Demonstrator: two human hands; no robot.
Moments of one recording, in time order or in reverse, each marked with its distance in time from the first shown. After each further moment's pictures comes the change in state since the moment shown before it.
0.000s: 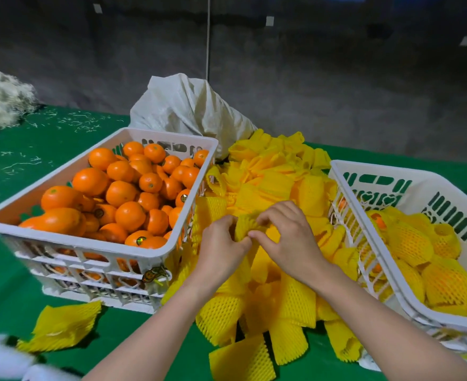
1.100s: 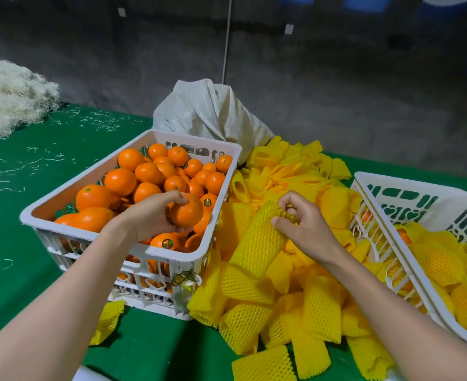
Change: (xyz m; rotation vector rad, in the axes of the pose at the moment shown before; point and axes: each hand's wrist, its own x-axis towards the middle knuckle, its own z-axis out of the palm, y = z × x) left_hand 0.073 -0.086 -0.147 -0.607 -0.361 -0.564; right_hand 0.041 -0.026 0.004 0.550 -0.141 0.301
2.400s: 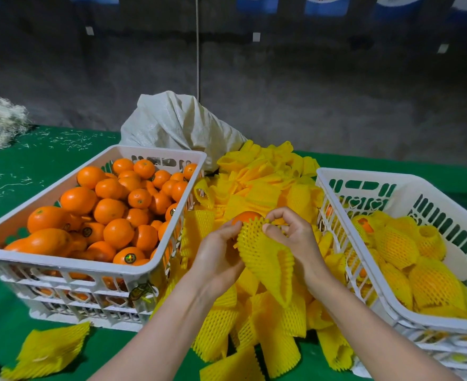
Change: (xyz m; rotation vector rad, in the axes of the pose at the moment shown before) left_hand -0.037 -0.010 0.208 -0.702 -0.049 -0.107; right_hand -0.038 0.019 -0.041 0.196 0.223 0.128
